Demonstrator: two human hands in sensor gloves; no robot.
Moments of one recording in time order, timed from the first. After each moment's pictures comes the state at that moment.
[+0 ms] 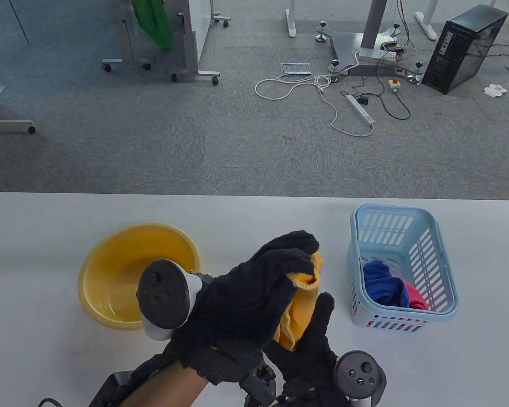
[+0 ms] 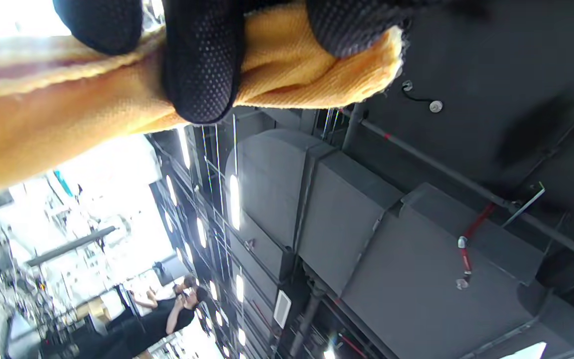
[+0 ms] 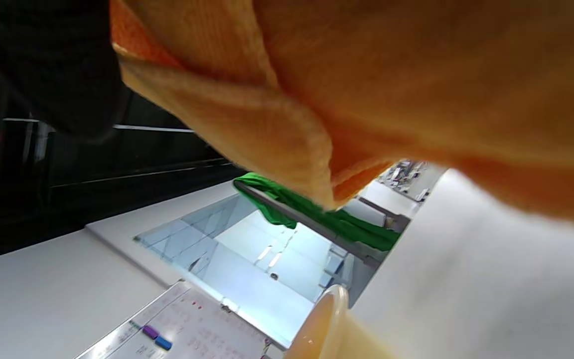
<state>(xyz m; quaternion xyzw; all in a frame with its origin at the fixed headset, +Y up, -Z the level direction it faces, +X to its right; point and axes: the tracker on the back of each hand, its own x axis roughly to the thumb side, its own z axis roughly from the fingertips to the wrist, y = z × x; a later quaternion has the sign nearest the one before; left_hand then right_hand) -0.077 -0.442 -0.212 0.04 -0.41 0.61 0.68 0.108 -0.682 -0.204 0.07 -0.12 0.81 0.57</state>
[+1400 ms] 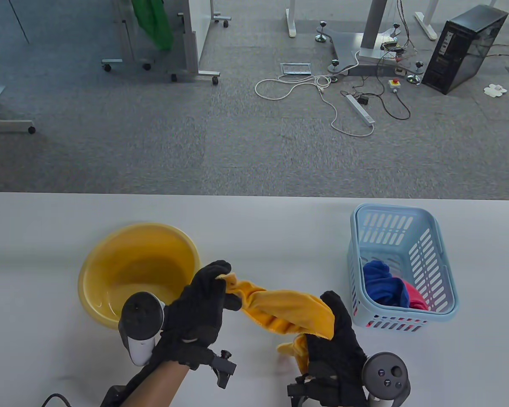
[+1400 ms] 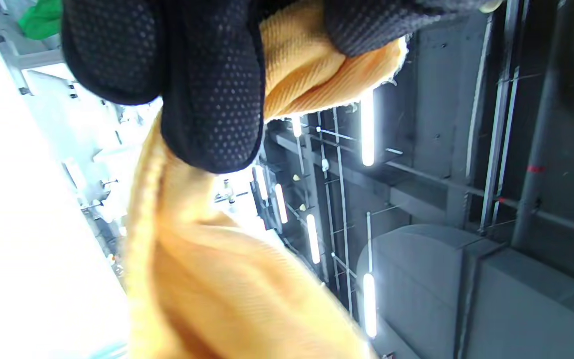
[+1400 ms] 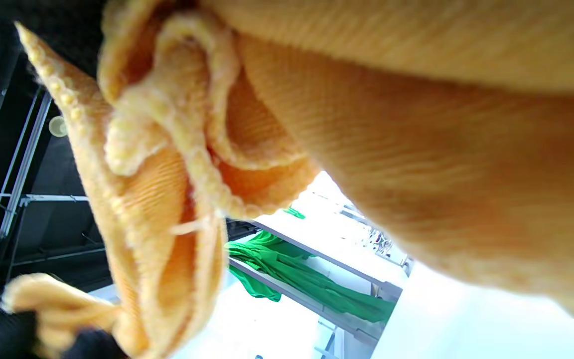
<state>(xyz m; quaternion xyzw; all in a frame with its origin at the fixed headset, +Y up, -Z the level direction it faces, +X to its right) -0.162 -0.632 -0.260 0.06 -0.15 0.61 0.78 0.149 -0.679 -0.205 0.00 -0.20 0.78 0.60</state>
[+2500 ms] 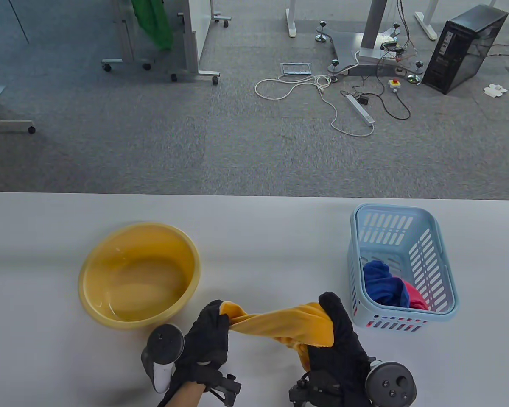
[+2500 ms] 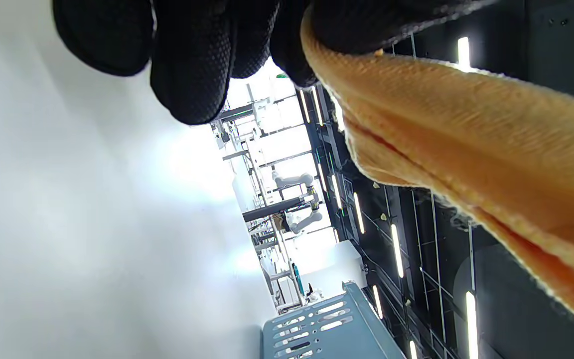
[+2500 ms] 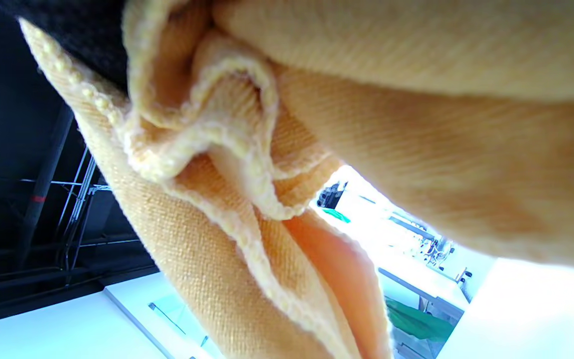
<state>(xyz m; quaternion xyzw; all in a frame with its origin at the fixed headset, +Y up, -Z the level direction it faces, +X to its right) -0.162 -0.768 -0.259 0.01 -0.04 0.58 0.81 0.145 -0.659 -0.194 0.06 -0.25 0.78 0.57</state>
